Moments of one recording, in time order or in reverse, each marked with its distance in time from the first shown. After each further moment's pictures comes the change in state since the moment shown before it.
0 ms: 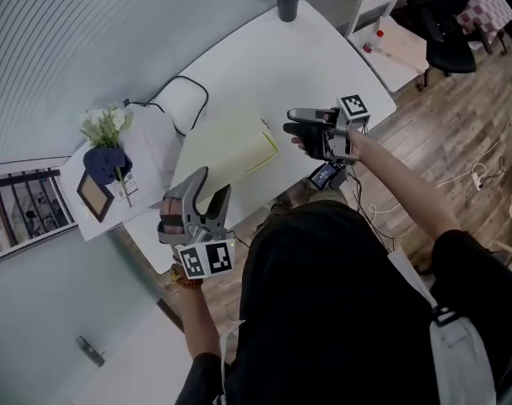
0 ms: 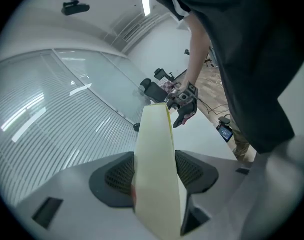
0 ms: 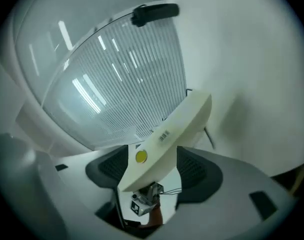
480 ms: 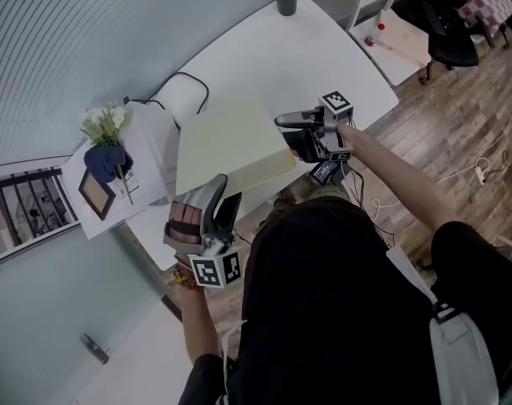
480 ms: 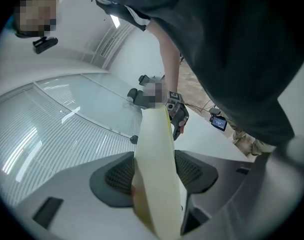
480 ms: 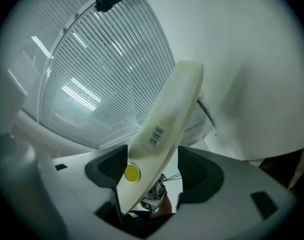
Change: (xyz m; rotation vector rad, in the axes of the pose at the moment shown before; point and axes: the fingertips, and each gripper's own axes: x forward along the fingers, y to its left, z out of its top) left arm -0.013 -0.028 0.032 0.280 -0.075 0.010; right arm 0.025 -0.021 -0.029 0.227 0.154 0.052
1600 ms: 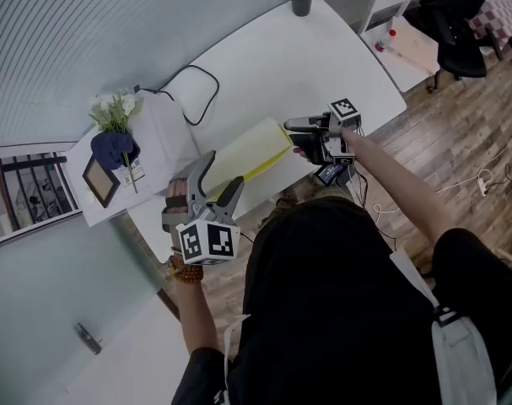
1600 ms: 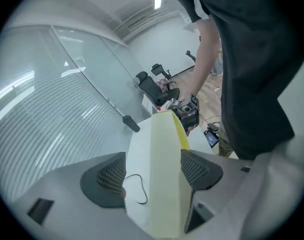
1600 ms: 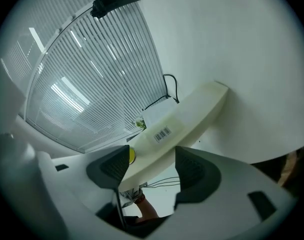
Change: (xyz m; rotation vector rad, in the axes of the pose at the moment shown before) left arm 0.014 0.011 -0.035 -0.406 0.110 -0.201; right arm -0.012 -0.045 0.009 0.001 -0.077 -0.127
